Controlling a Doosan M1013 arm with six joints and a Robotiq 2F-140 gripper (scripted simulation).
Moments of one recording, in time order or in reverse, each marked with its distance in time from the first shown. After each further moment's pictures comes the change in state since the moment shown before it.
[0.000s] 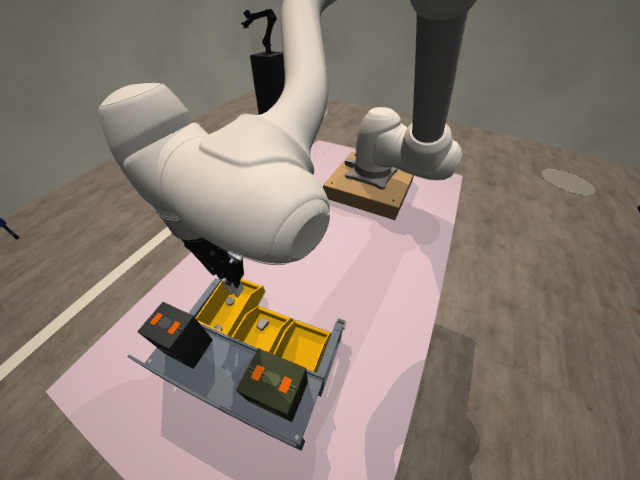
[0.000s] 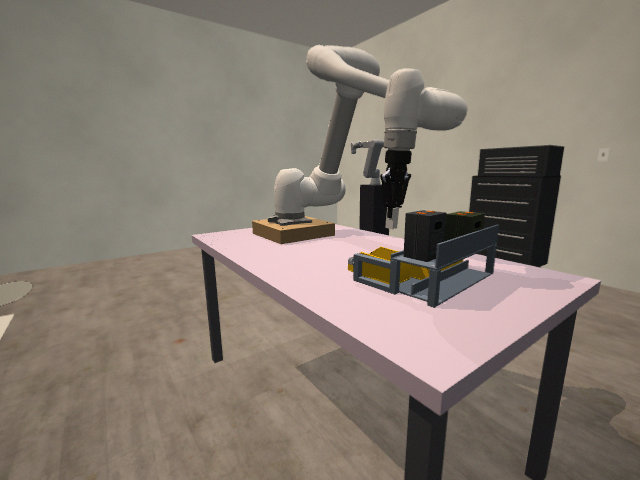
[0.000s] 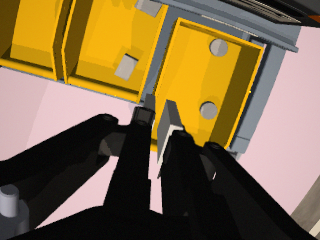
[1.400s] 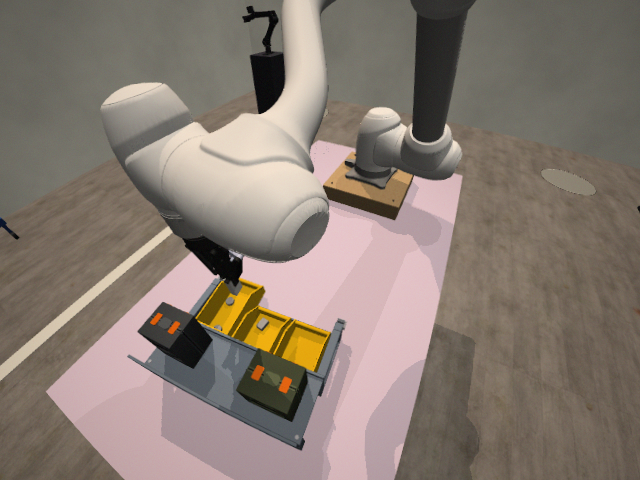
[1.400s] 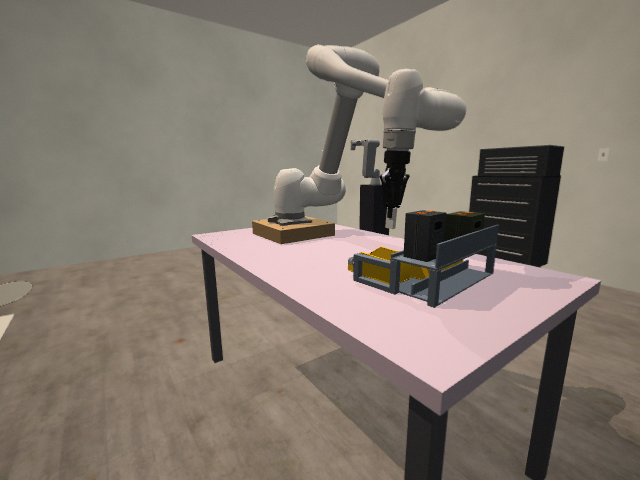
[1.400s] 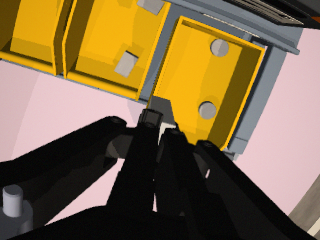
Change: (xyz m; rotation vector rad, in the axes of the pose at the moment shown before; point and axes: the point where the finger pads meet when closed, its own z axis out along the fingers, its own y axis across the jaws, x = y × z) arm -0.003 0.001 0.001 0.000 0.001 -0.034
